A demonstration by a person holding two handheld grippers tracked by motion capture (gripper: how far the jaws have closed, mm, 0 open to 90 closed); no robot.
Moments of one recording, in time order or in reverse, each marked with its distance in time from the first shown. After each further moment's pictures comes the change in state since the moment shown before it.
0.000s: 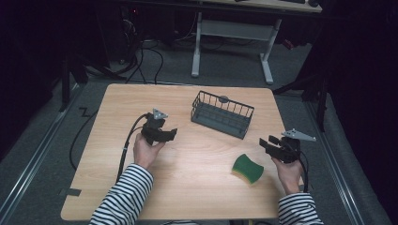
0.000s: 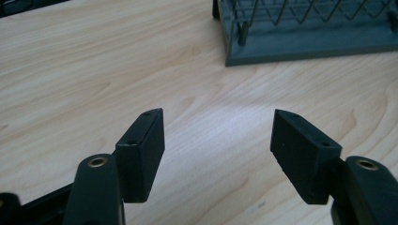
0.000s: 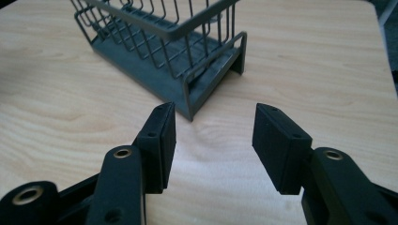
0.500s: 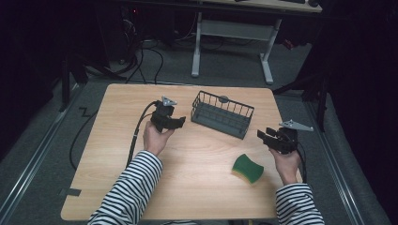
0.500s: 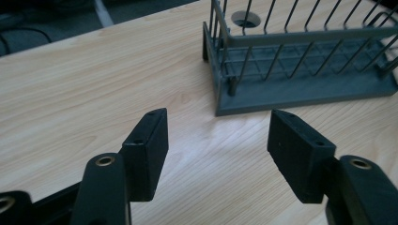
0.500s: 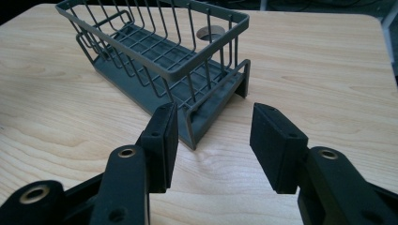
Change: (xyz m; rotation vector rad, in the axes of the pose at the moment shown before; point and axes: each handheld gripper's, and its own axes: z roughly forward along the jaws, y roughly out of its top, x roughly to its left) left arm -0.002 0.040 0.019 -0.016 -0.034 -0.014; right arm 0.000 0.026 0.012 0.006 0.020 0.017
